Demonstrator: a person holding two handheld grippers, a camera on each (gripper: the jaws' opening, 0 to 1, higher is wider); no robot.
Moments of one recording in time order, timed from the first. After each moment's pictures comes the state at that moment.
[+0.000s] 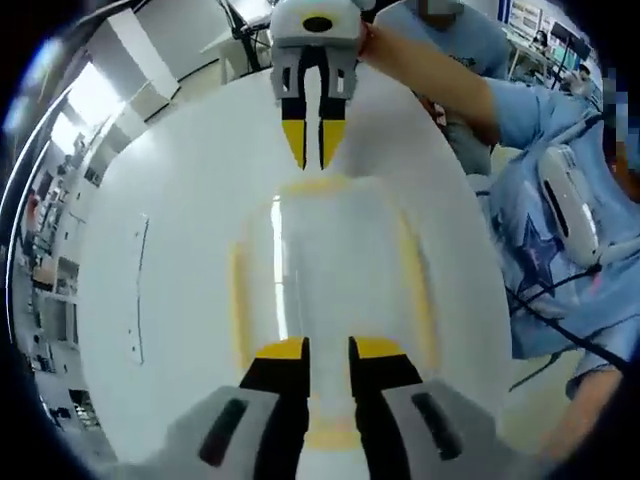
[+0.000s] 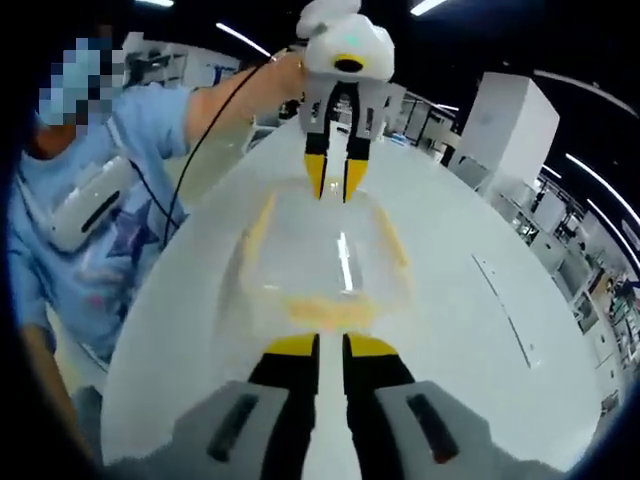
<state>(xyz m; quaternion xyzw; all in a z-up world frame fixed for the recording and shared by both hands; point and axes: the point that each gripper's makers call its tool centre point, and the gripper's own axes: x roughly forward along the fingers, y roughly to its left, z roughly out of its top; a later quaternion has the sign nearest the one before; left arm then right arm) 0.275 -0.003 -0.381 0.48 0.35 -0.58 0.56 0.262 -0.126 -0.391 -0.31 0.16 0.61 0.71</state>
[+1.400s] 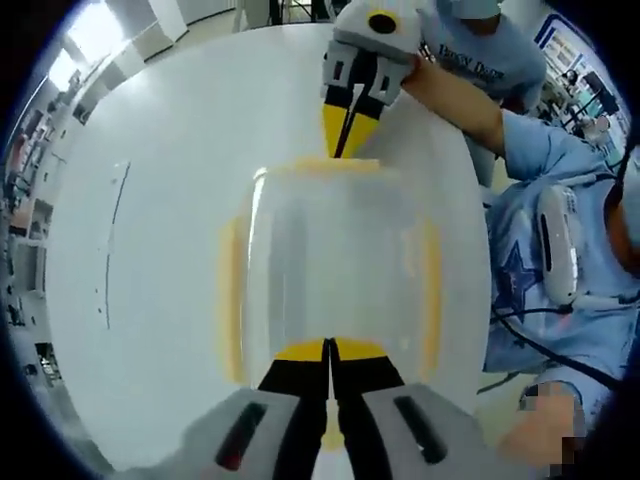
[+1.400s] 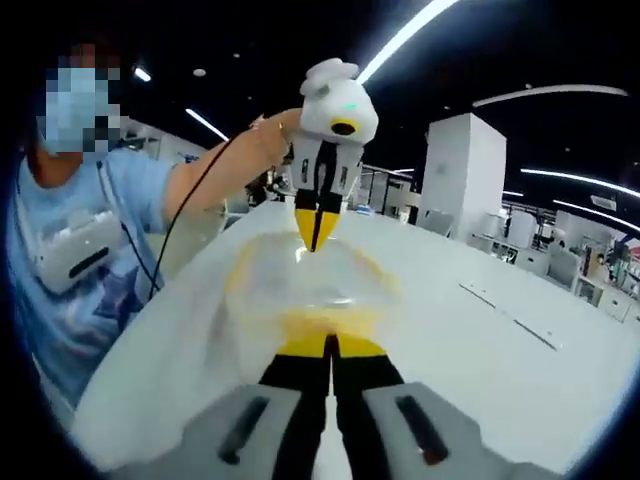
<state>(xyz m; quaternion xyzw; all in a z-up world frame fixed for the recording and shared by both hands) 0.278 -0.002 -0.392 0.44 0.45 -0.55 0.55 0.268 -0.115 -0.401 -0.12 0.05 0.61 0.78</state>
